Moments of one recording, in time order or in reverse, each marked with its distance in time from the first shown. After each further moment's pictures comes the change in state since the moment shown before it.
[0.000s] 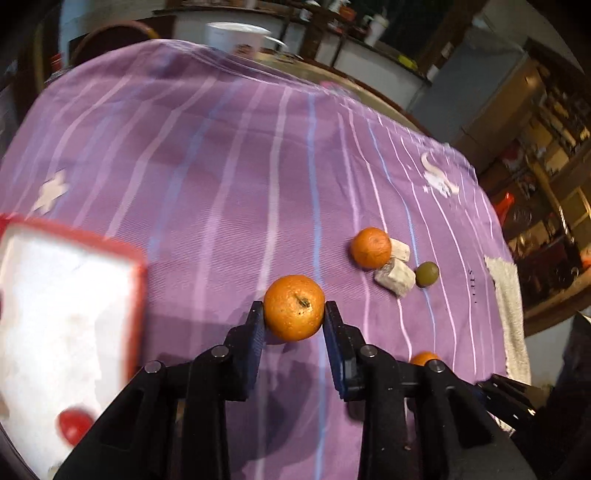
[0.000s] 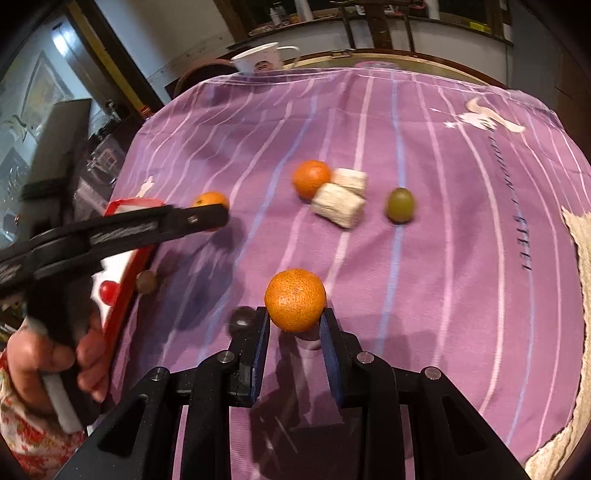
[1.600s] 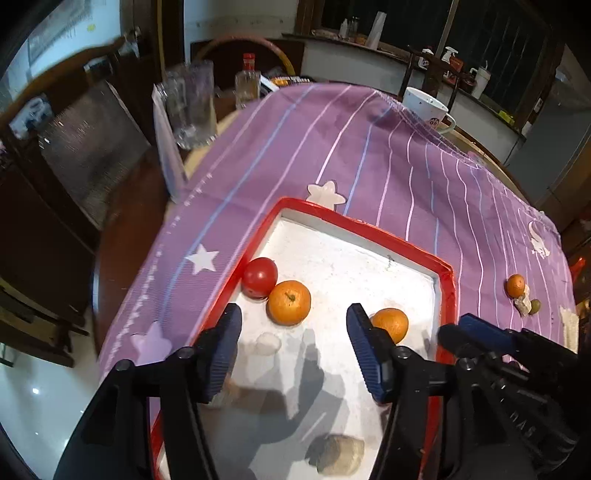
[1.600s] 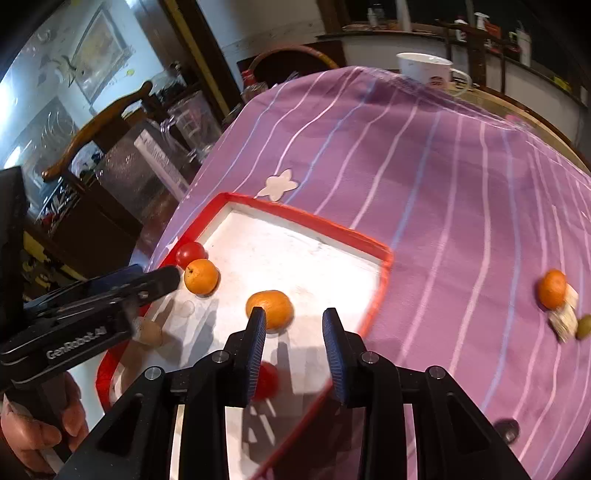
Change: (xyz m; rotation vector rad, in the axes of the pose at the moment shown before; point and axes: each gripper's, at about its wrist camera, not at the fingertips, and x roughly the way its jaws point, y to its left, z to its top) left arm -0.123 0.166 -0.026 -0.166 -0.124 0.361; right arm 0.071 0.201 0.049 -0.191 0.001 0.094
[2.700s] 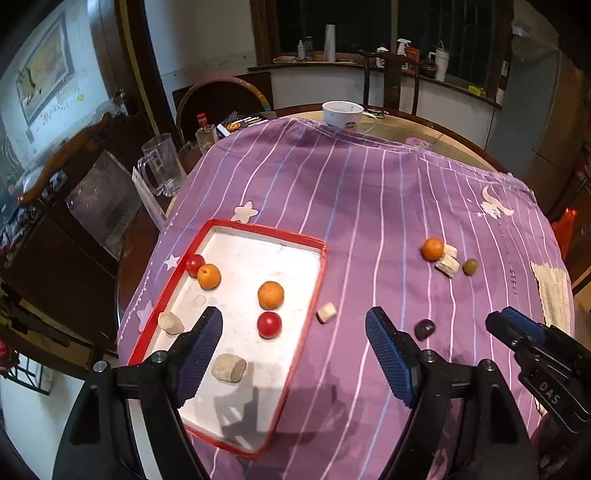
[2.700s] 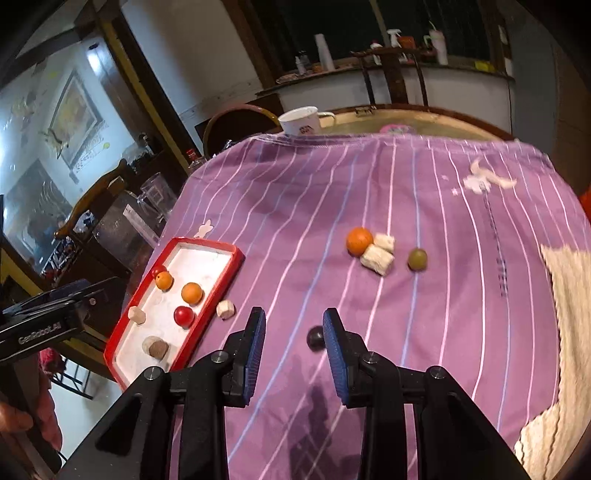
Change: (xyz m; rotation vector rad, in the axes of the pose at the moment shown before) left arm -0.116 -0.155 -0.049 0.161 -0.077 0.092; right arm -0.172 -0.126 -0.084 0.167 -0.189 -0.055
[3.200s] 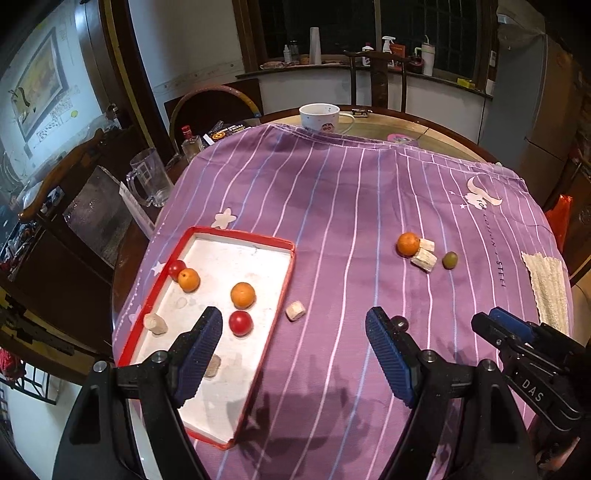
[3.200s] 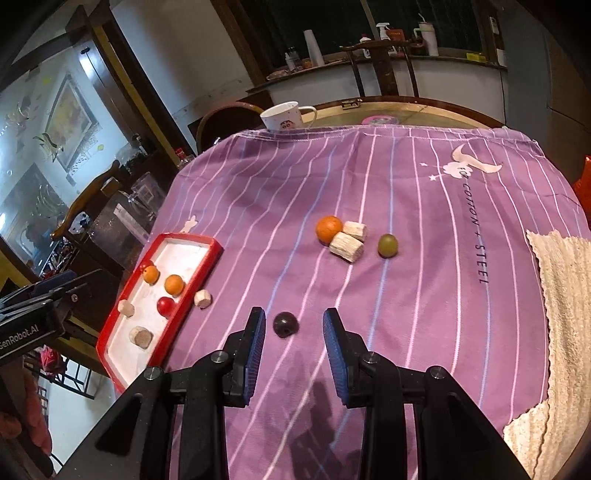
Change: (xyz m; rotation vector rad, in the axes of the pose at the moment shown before) left arm -0.008 -0.044 -0.004 0.036 -0.011 0.005; right arm -0.007 -0.035 -0.008 0.016 0.016 -0.009
